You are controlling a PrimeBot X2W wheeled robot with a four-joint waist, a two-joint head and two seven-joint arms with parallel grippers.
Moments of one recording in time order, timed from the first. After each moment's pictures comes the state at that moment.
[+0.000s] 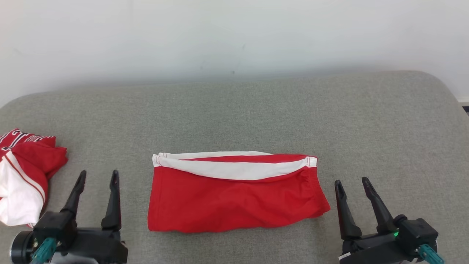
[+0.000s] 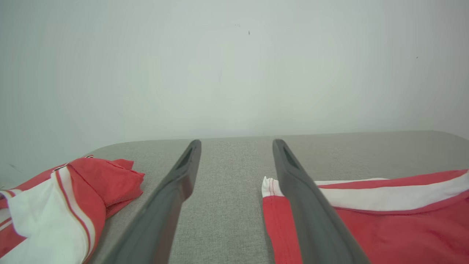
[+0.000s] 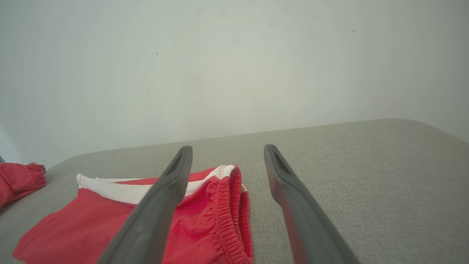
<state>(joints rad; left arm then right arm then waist) -0.21 0.42 -0.34 0.17 -0.54 0.13 -0.26 -0.01 -0.12 0.05 0.11 0.24 0.13 -0.26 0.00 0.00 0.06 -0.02</state>
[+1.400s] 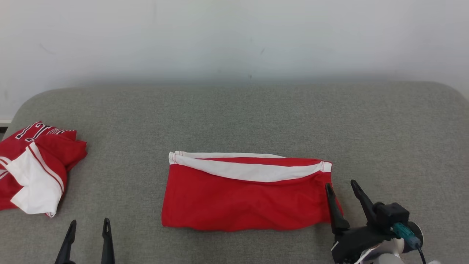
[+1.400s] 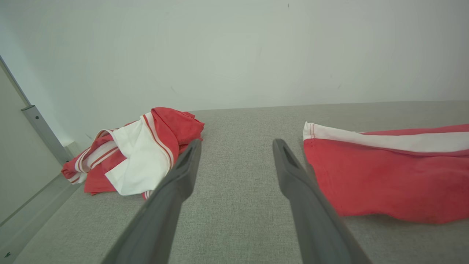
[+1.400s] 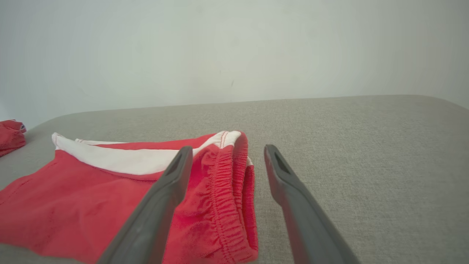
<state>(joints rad) 0.09 0.13 0.07 0.08 -0.10 -0.06 -0.26 -0.16 -0.13 0.06 0.42 0.19 0.13 -0.26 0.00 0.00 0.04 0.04</state>
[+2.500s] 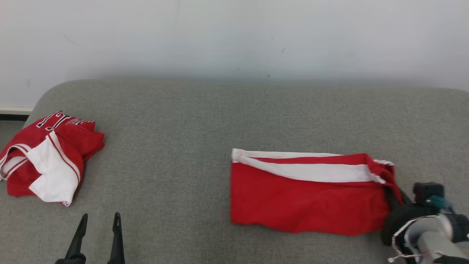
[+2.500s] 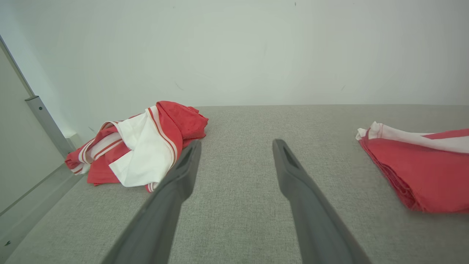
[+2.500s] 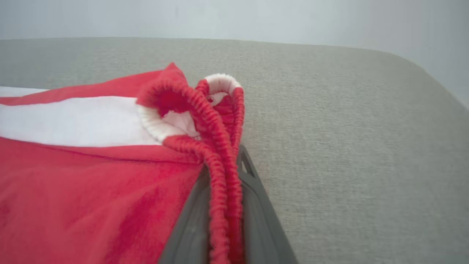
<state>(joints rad) 0.04 0.09 0.08 0.13 -0.06 -0.12 -0.26 -0.48 -0.35 0.16 1.02 0.32 0.13 -0.26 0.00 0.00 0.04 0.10</state>
